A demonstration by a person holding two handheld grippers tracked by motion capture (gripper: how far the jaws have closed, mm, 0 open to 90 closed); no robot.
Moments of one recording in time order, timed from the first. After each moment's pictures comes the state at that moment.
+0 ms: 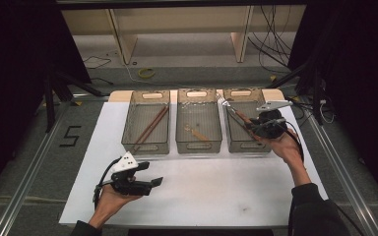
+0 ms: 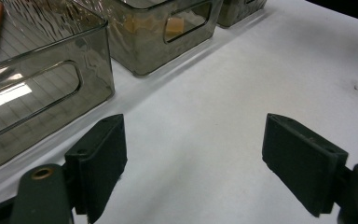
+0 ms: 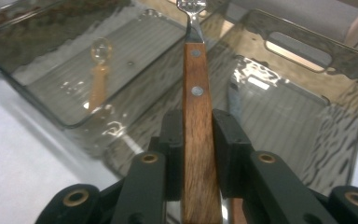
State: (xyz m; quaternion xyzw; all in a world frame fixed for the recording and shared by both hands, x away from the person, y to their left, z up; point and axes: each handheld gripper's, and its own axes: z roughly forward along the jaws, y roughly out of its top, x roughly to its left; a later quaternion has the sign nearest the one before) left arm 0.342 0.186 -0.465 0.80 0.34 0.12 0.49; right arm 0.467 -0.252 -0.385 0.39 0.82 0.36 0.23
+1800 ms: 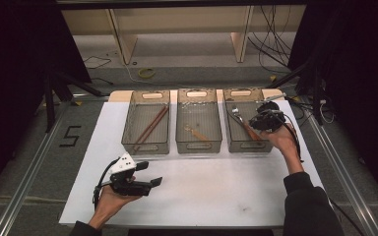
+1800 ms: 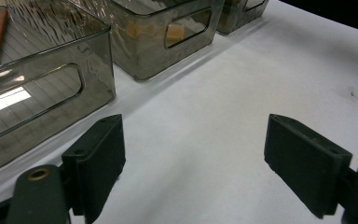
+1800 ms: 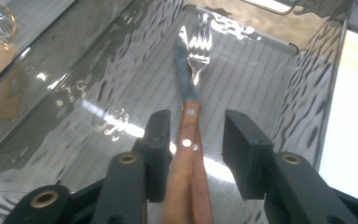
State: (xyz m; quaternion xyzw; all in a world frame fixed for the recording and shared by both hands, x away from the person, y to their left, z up) left arm 0.340 0.188 -0.467 0.79 0.34 0.12 0.50; right arm 0.512 -0.261 -0.404 0.47 0.81 0.27 0.22
